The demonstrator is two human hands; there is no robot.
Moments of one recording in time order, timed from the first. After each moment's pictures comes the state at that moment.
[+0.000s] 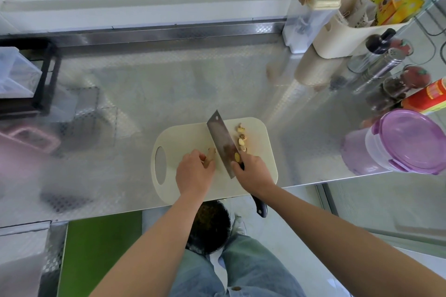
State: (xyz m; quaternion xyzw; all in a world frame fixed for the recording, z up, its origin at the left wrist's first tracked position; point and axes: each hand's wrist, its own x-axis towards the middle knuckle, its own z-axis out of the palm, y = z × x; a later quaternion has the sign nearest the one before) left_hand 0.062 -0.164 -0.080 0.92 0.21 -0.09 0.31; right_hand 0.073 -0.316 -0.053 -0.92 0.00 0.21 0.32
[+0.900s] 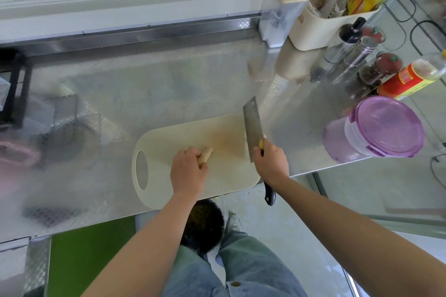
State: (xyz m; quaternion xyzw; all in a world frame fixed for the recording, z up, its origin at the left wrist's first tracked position) left_hand 0.068 -0.191 -0.076 0.95 0.13 -0.09 0.27; right_hand 0.084 -0.384 -0.055 -0.94 0.17 0.13 0.28
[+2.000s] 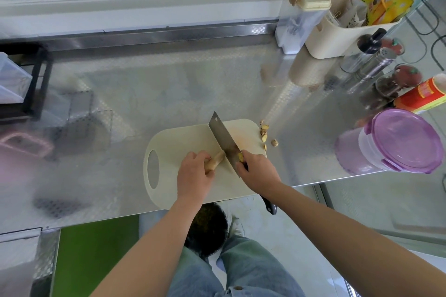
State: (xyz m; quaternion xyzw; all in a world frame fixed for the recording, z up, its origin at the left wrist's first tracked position) left_hand 0.060 -0.176 -0.075 0.95 0.09 -0.08 0.29; right_hand 0.082 -0.342 -0.045 -0.95 -0.04 0.21 0.23
